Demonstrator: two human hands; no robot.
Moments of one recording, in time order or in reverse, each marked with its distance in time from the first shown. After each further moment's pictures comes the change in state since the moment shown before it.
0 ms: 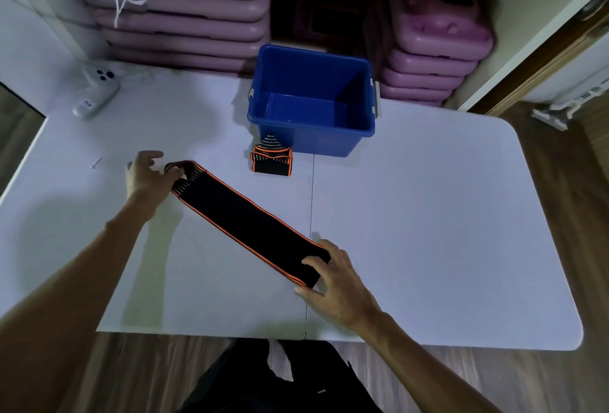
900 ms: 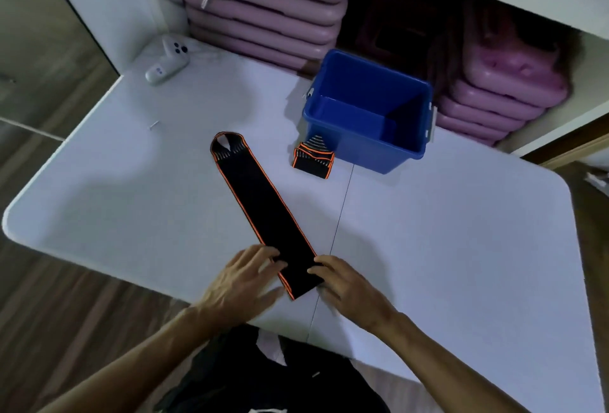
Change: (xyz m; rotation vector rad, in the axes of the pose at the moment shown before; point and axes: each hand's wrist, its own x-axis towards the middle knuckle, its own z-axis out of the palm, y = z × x) left_hand -0.213 -0.065 0.041 0.490 -0.278 0.977; right_hand 0.026 0.025 -0.004 -0.077 -0.253 -0.417
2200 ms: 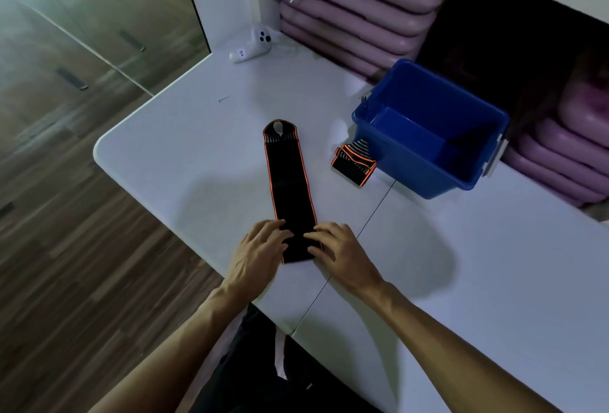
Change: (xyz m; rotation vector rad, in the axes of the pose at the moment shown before) left_hand 0.015 0.034 0.030 -0.024 0.255 -0.541; right_hand 0.072 0.023 -0.016 0.123 -0.038 -0.163
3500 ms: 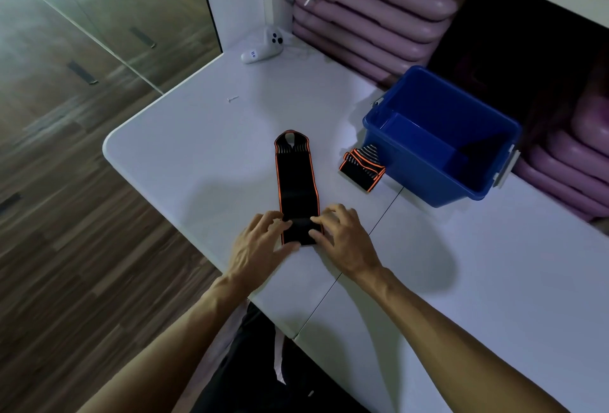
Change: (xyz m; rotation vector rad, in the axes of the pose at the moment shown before) left_hand 0.016 -0.007 -0.009 0.068 0.023 -0.088; right_hand 0.036 0.000 -0.005 -0.167 0.060 0.036
